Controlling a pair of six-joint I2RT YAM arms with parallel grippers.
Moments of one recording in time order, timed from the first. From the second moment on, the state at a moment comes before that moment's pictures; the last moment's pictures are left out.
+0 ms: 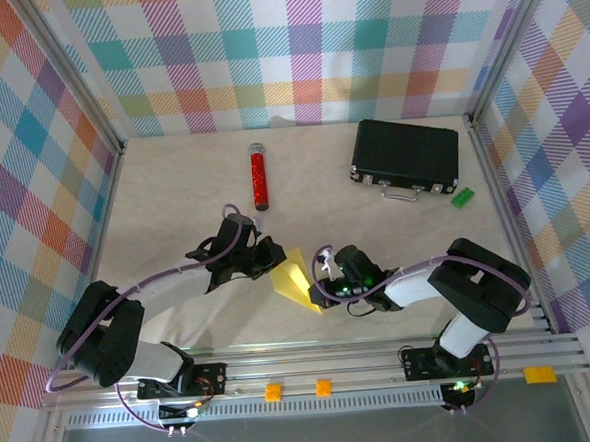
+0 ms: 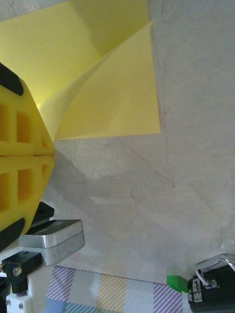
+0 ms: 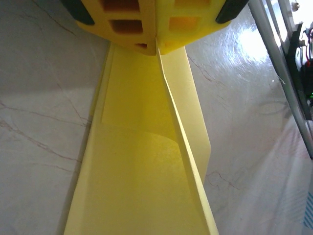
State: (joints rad) left arm -0.58 1.40 0.66 -0.03 0.37 -0.99; right arm 0.86 1.60 0.42 0.46 -0.40 0.66
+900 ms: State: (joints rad) left arm -0.66 1.60 0.64 0.15 0.41 -1.03; right arm 0.85 1.61 0.39 0.54 -0.40 0.73
